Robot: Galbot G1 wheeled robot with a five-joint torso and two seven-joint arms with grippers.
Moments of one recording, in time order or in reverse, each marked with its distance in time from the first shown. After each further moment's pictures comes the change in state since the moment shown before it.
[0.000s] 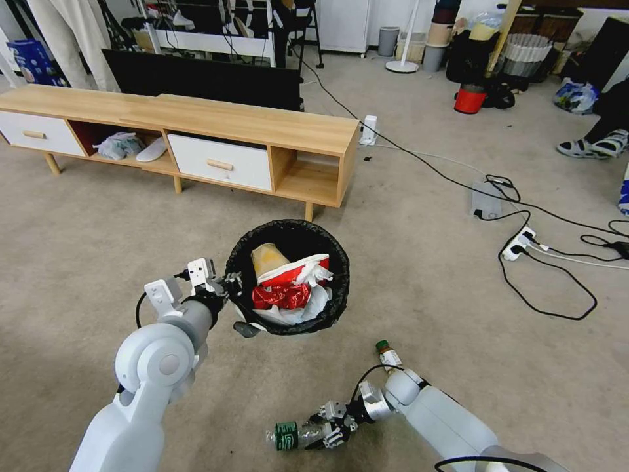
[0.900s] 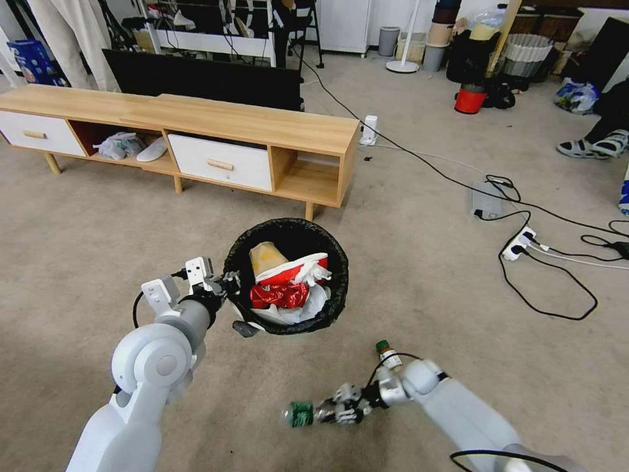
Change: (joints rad) left arm -0.006 0.009 -0.005 -0.008 -0.007 -0.001 -0.003; right arm -0.014 -0.136 0.150 0.114 0.044 -0.009 -0.007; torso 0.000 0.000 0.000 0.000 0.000
